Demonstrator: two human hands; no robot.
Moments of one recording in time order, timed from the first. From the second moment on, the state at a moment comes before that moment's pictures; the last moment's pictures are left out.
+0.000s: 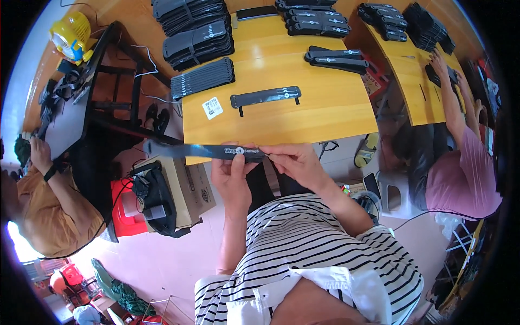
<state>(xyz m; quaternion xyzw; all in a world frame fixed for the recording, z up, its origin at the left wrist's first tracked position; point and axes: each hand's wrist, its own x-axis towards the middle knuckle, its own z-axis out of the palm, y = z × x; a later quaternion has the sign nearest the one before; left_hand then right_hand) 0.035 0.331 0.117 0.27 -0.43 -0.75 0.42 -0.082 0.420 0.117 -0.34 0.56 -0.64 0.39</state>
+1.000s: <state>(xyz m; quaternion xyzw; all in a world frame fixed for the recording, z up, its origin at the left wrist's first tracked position) 0.060 0.304 0.121 0.27 -0.43 -0.85 0.16 -0.085 0.426 0.123 -0.35 0.53 -0.56 0.53</state>
